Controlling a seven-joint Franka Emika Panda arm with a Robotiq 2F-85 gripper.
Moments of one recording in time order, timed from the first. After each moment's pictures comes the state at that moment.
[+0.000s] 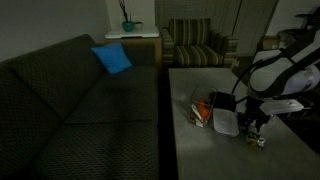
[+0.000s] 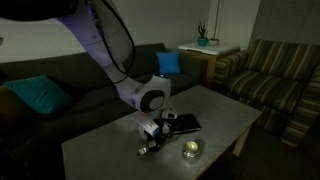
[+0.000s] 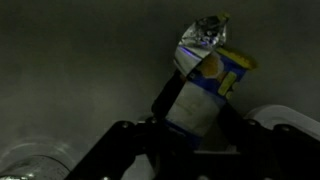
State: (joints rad) arm 0.00 1.47 0.03 -1.22 -0.05 2.52 0.04
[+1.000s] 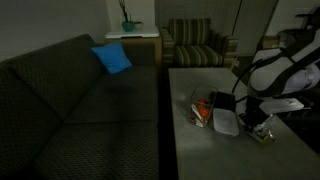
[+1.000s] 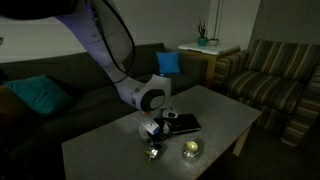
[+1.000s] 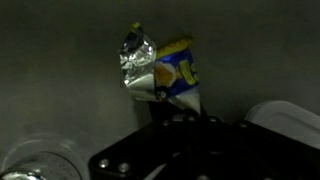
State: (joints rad) arm 0.01 1.47 0.02 -1.22 -0.05 2.52 0.05
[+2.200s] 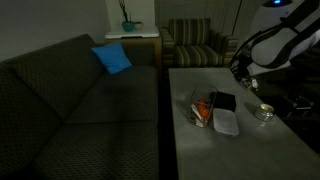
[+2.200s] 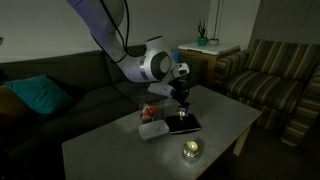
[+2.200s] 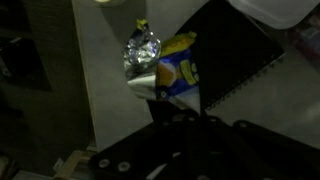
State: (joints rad) arm 0.19 1.30 -0.24 -1.26 -0.13 2.87 0.30
